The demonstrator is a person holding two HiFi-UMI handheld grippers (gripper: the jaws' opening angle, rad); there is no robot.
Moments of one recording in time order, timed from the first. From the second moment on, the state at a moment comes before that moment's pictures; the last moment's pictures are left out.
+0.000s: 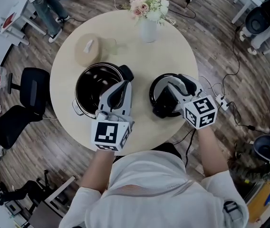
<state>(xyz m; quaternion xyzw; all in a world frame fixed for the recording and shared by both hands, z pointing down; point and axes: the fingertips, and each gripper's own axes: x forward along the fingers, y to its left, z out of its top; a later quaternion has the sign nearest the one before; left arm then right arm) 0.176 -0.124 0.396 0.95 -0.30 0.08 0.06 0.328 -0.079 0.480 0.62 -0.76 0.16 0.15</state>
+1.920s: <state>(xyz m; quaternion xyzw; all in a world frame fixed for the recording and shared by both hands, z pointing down) 0.157 -0.115 0.385 0.95 -0.30 0.06 0.08 0.319 -0.051 0.432 0.61 -0.75 0.09 0.21</state>
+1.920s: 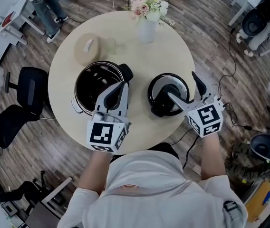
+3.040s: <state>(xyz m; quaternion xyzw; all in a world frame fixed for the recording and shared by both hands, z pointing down) 0.148 -0.115 0.409 0.94 -0.31 0.08 0.09 0.335 -0.050 0.686 0.41 -0.72 0.33 0.45</state>
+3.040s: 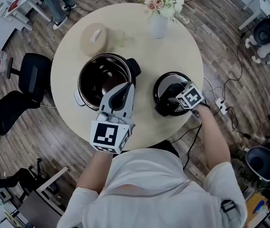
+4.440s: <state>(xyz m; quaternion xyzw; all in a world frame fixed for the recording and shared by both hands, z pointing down) 0.126 -0.115 0.401 0.94 -0.32 0.07 0.09 0.337 -0.059 0.667 0.43 -0.70 0.28 0.49</state>
